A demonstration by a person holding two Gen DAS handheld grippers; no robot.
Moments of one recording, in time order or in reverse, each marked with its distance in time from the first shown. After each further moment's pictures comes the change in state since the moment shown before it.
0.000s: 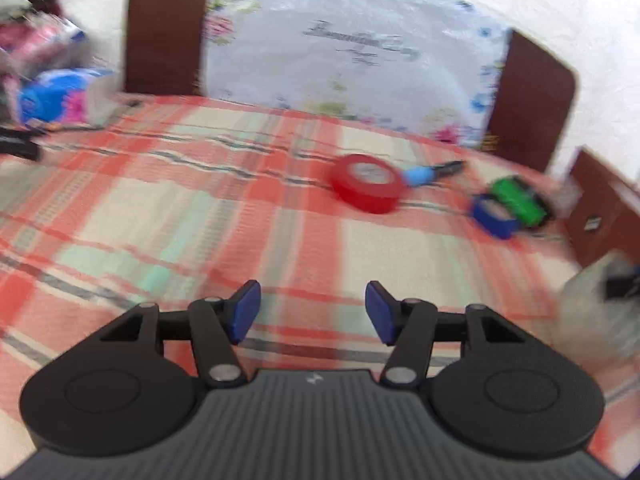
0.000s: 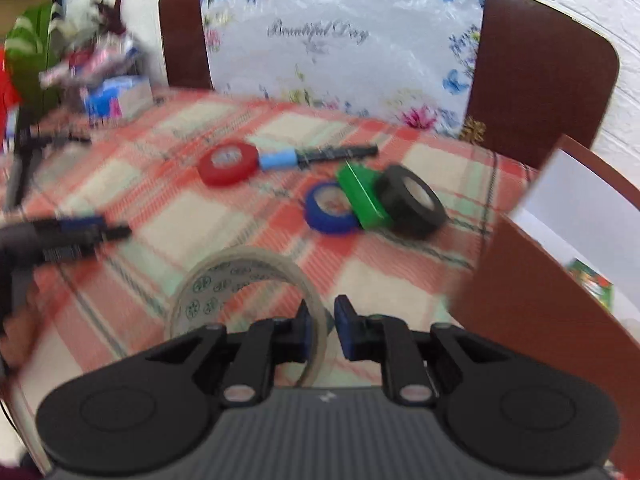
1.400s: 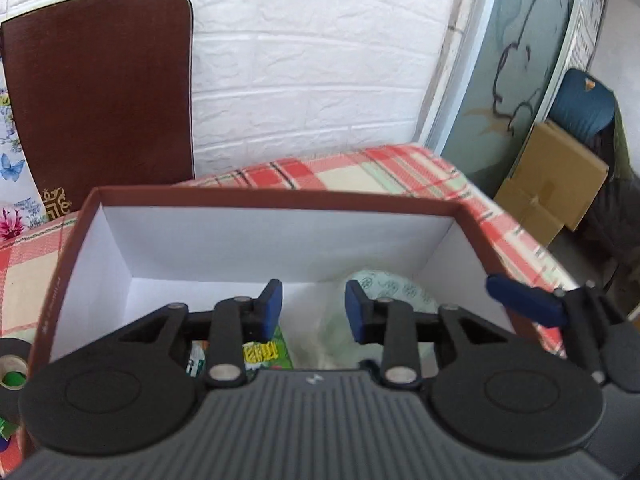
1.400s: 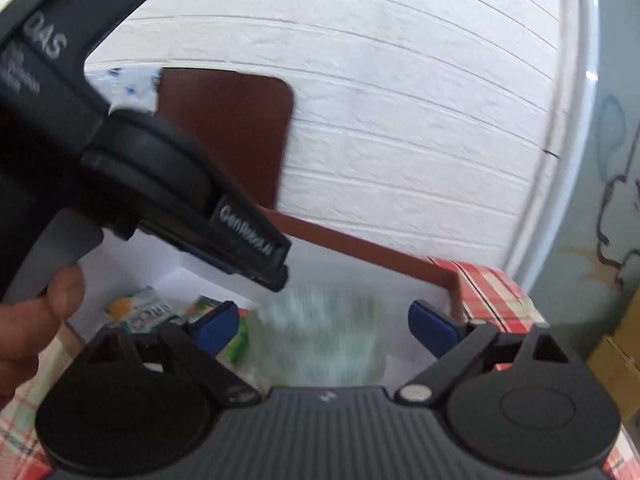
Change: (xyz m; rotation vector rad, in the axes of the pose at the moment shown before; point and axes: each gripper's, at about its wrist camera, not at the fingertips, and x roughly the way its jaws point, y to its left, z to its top) left arm 0.105 -0.411 0.061 0.425 0.187 -0.410; right arm -0.048 -0.210 -0.060 0.237 -0.357 -0.500
